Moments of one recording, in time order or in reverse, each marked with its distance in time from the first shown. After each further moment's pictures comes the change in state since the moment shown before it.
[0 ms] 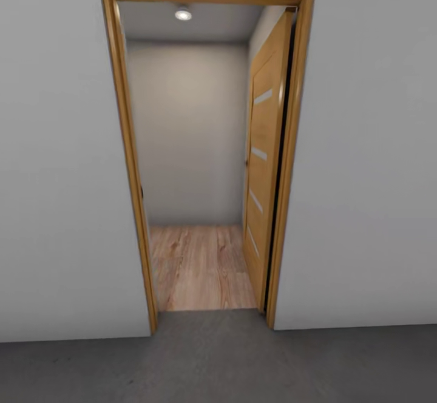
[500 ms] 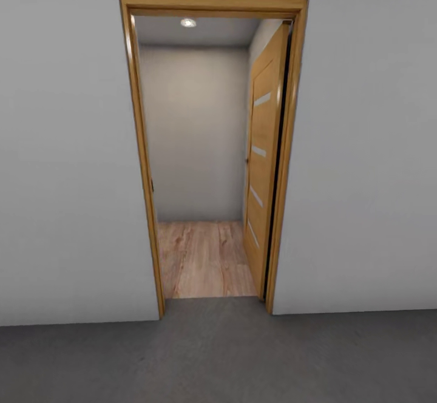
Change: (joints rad) left arm 0.000 -0.002 0.000 0.000 -0.001 -0.030 0.000; right arm 0.000 0.000 0.000 0.000 0.000 0.003 0.000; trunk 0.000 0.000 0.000
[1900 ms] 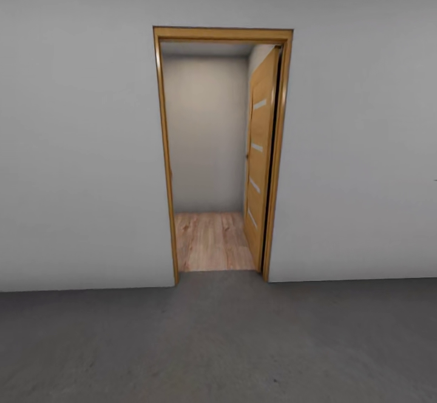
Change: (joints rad) left arm 0.000 -0.003 0.000 0.000 -0.001 -0.023 0.000; right arm 0.000 0.000 0.000 0.000 0.000 -0.003 0.000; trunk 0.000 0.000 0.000
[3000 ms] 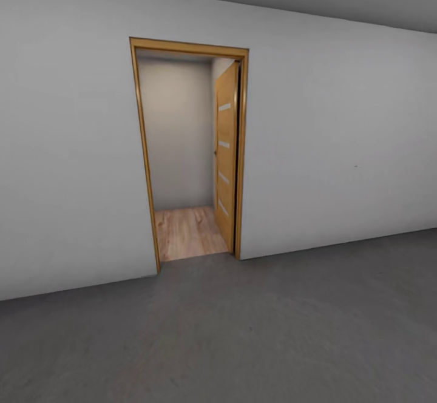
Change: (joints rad) left arm 0.000 -0.003 0.000 0.000 0.000 -0.001 0.000; right arm 0.000 0.002 0.001 0.000 0.000 0.003 -0.002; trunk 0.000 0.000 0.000
